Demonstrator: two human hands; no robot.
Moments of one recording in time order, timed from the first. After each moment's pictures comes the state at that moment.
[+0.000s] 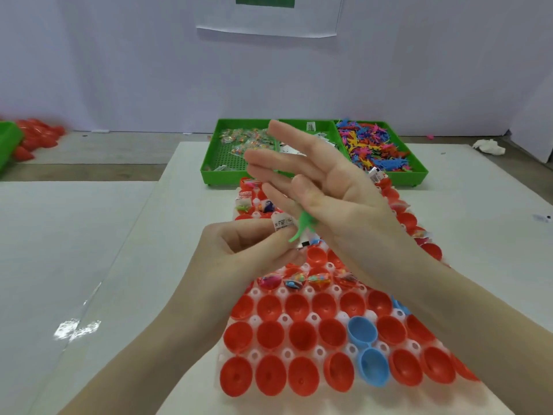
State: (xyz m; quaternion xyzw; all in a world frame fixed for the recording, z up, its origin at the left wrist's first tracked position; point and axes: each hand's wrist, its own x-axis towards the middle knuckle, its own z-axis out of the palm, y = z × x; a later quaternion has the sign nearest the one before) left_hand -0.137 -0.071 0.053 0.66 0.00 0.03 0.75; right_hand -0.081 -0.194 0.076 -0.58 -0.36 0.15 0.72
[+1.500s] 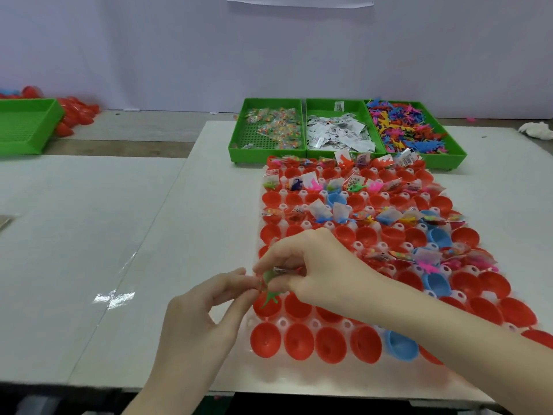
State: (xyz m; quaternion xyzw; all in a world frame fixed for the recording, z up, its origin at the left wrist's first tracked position) left_hand -0.197 -0.041 -0.024 0.82 0.11 0.20 0.52; right_hand -0.097 -0.171 0.014 -0.81 -0.40 0.17 0.39
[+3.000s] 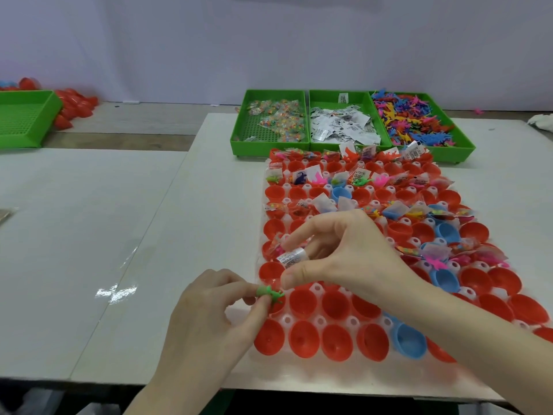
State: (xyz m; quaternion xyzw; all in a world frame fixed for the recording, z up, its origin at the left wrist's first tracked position) left_hand -0.195 -0.039 -0.028 0.90 0.10 0.16 0.38; right_hand -0.096 -0.188 0.022 -0.78 -0.28 0.19 0.53
